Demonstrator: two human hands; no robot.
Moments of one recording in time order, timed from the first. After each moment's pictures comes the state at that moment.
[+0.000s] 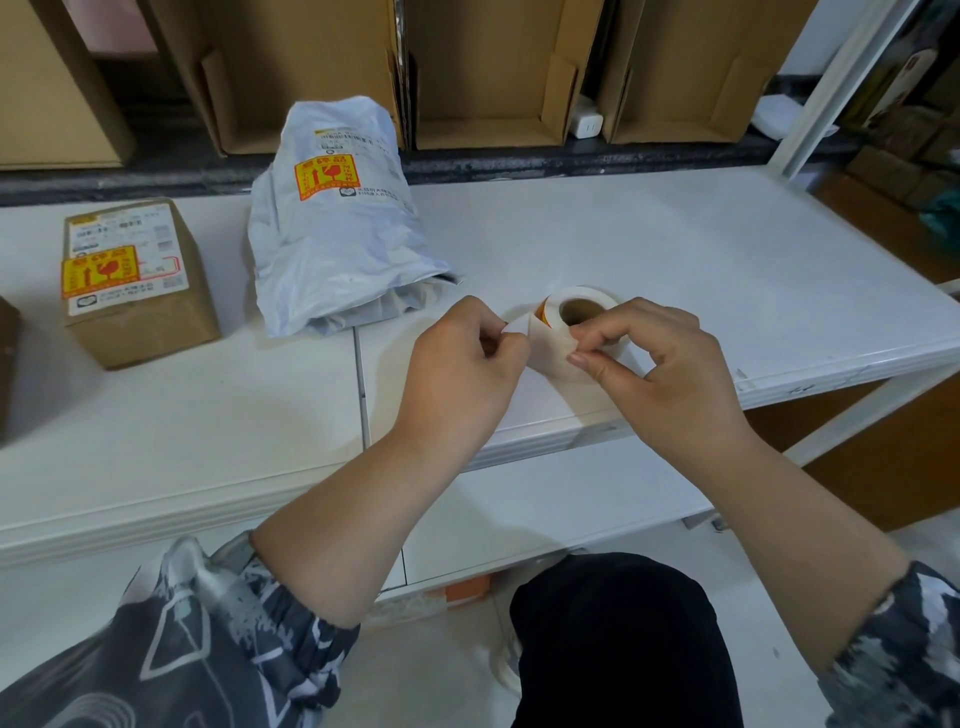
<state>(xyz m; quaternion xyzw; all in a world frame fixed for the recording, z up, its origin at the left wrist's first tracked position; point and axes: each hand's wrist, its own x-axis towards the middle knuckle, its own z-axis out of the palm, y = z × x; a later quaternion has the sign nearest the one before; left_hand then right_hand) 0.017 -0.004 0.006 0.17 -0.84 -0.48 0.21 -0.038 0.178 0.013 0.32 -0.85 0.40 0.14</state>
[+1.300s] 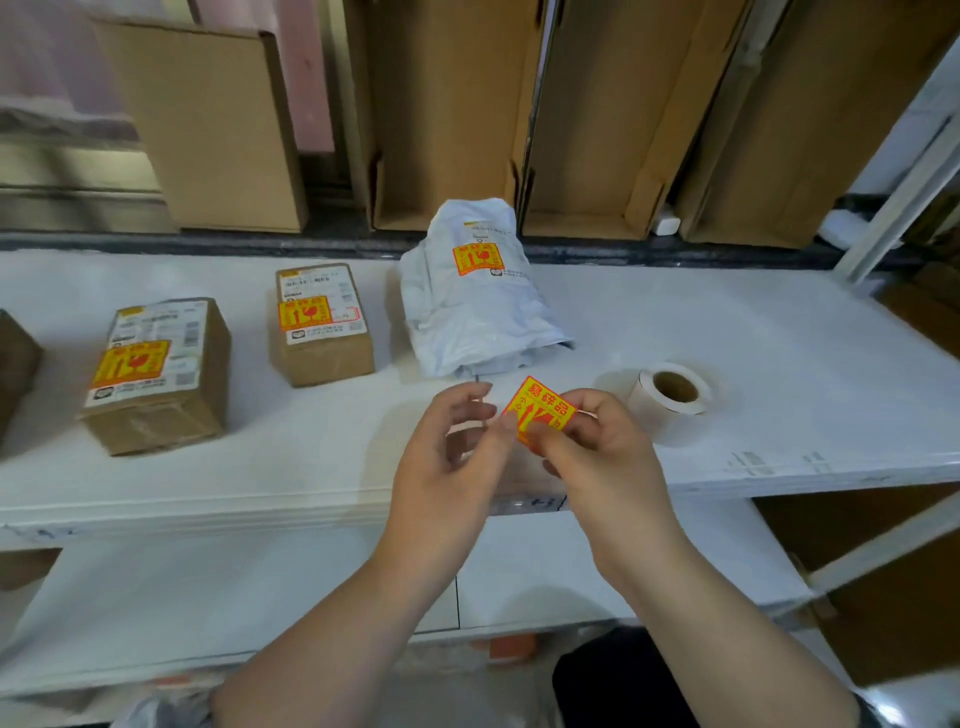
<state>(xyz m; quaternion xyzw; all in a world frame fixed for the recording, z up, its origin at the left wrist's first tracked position) 0.134 -0.055 0.014 0.19 -0.64 -0.70 0.26 0.073 0.058 0.046 0.07 -0.74 0.66 -0.11</state>
